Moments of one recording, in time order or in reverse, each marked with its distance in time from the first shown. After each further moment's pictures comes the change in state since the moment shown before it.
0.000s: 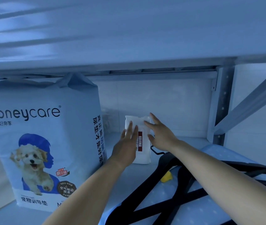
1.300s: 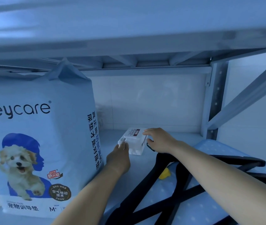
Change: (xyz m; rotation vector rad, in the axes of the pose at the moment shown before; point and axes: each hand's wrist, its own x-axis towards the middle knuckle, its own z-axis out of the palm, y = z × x) left_hand -0.014 -0.006 0.025 0.094 -0.325 -0.164; right_hand -0.010 0.007 0.013 -0.010 -0.187 0.143
